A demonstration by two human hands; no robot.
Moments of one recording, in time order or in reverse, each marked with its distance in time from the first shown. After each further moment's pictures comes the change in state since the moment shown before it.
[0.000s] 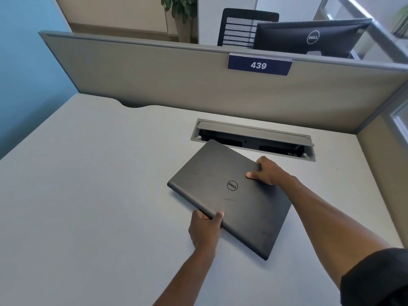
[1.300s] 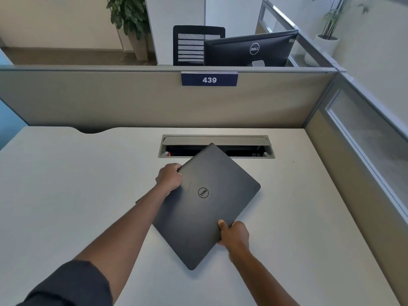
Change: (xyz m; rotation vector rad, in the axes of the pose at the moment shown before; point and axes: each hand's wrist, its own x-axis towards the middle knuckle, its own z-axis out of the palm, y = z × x) left_hand 0.120 0.146 0.017 0.658 -0.272 0.500; right_hand -0.146 -0.016 0.118 0.808 0.281 0.555
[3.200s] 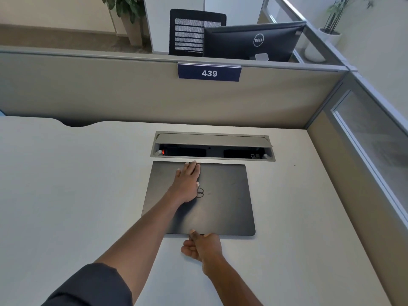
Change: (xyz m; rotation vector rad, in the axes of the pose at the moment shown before) left_hand 0.040 -0.002 0.075 0.510 -0.214 0.466; right_hand -0.009 -0.016 0.049 0.311 -0.260 0.297
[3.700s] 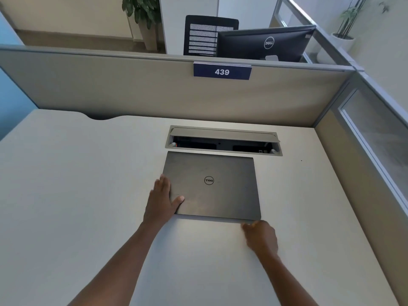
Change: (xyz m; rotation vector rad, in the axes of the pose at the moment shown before) left_hand -0.141 -0.057 0.028 -0.241 0.255 -0.295; right_hand 0.006 0.004 -0.113 -0.780 0.427 -0.324
